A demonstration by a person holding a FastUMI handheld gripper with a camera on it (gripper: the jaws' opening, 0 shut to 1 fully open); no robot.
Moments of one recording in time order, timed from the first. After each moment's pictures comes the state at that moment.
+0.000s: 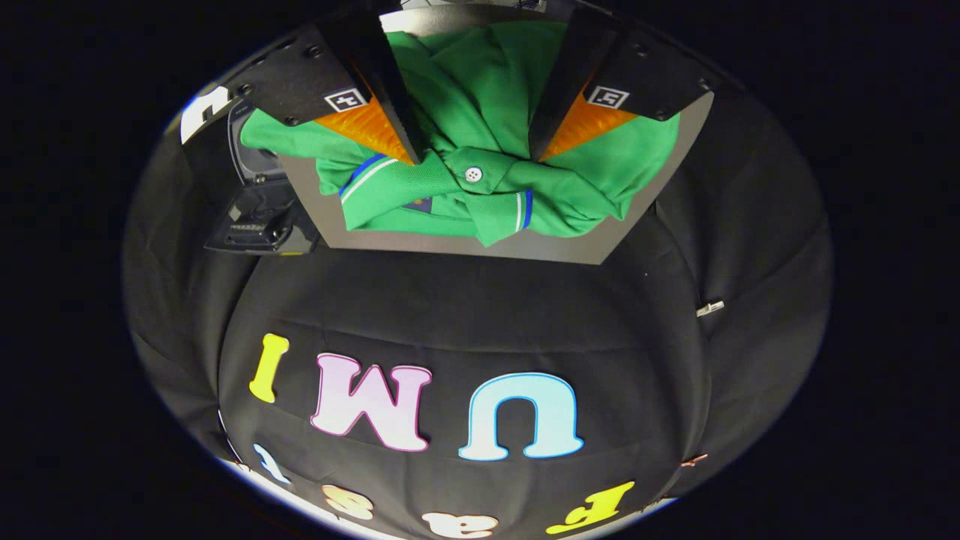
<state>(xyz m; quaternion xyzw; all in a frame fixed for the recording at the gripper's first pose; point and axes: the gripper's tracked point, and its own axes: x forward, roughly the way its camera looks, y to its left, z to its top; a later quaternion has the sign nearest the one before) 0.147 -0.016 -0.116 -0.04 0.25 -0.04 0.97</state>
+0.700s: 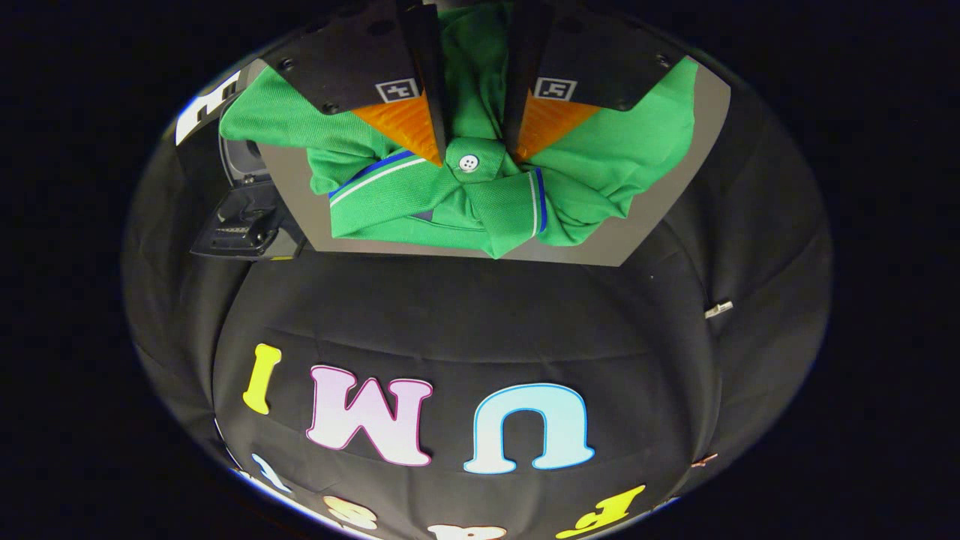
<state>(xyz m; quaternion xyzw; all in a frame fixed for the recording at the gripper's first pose) 0.174 -0.035 -0.146 -0.01 0.28 -0.03 0.96</state>
